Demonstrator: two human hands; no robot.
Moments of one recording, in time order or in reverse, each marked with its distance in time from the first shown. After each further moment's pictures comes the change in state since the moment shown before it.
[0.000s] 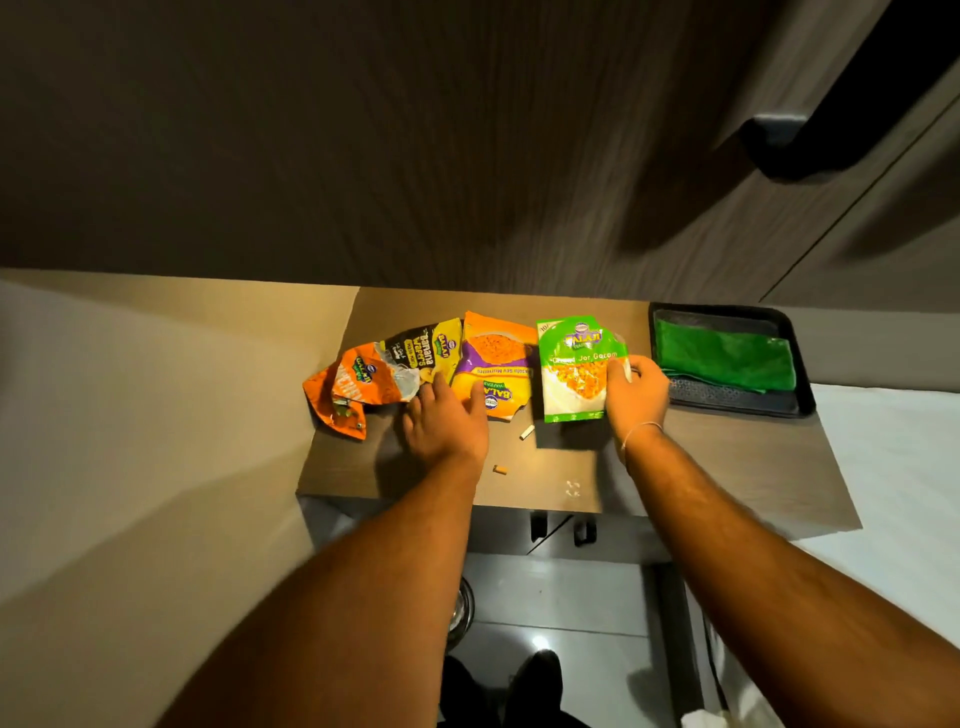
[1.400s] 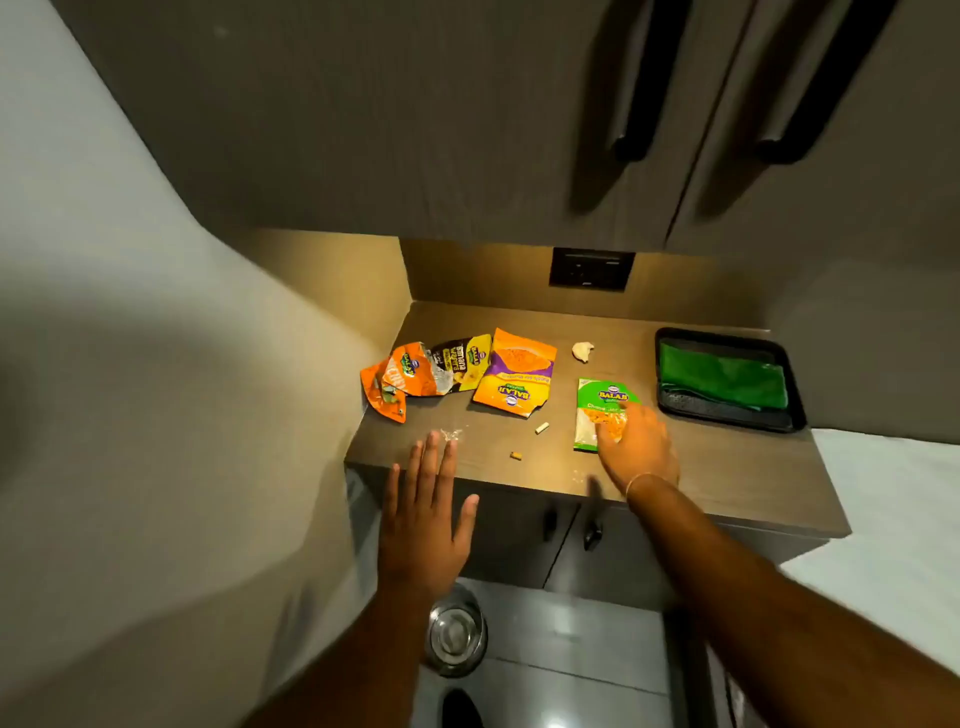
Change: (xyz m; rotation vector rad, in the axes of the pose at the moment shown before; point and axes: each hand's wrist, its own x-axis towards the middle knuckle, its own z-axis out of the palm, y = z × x) left_hand -0.167 -0.127 -0.041 0.263 0.241 0.487; right_hand -0.091 0.011 -0.071 -0.706 -0.262 -0.315
